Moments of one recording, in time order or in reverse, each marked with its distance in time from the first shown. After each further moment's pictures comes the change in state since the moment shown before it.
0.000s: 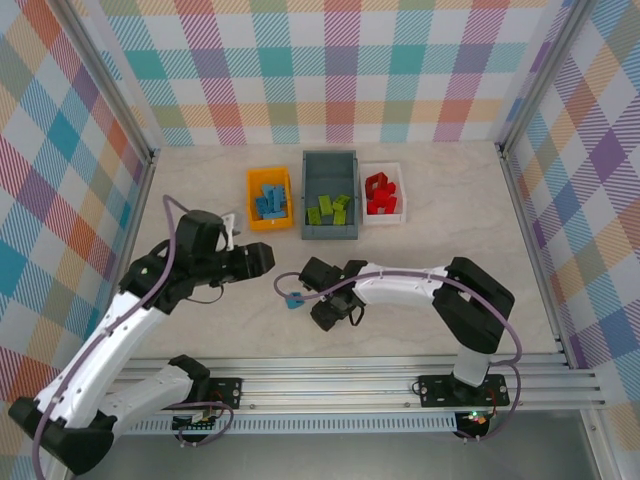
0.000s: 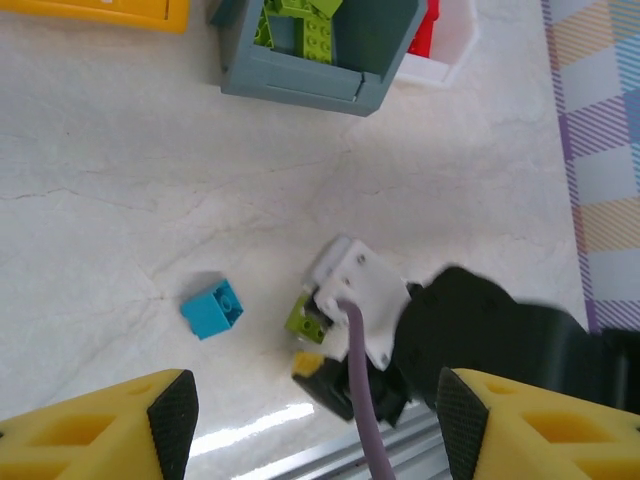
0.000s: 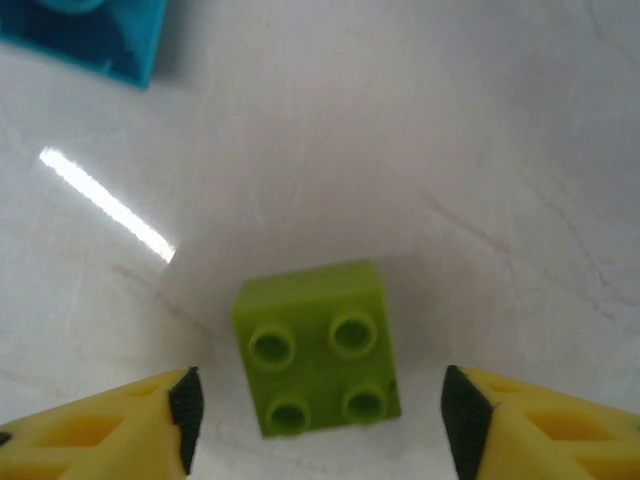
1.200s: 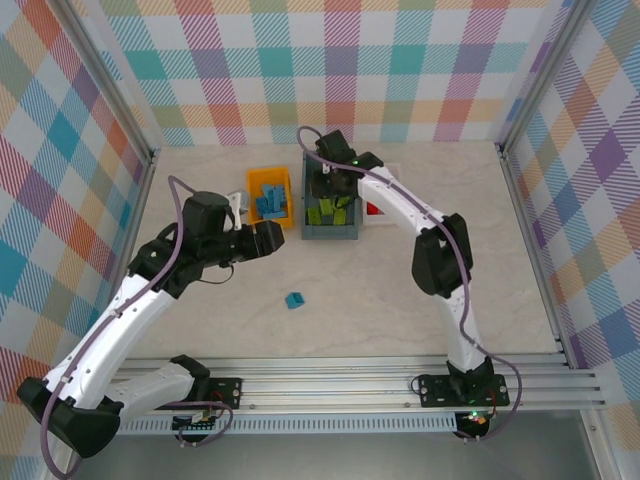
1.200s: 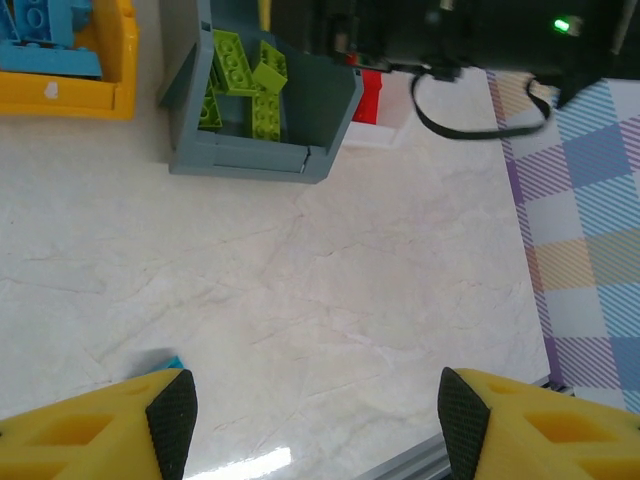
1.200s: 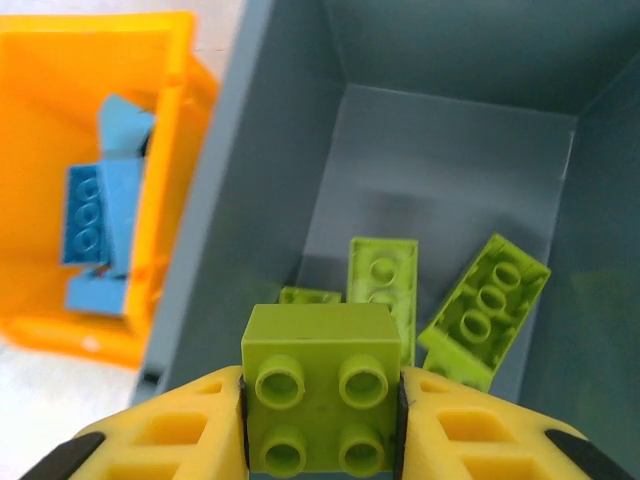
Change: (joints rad) left arm 0.000 0.131 0.085 0.151 0.000 -0.008; right arm -0.437 0.480 1.044 -0.153 -0.045 0.119
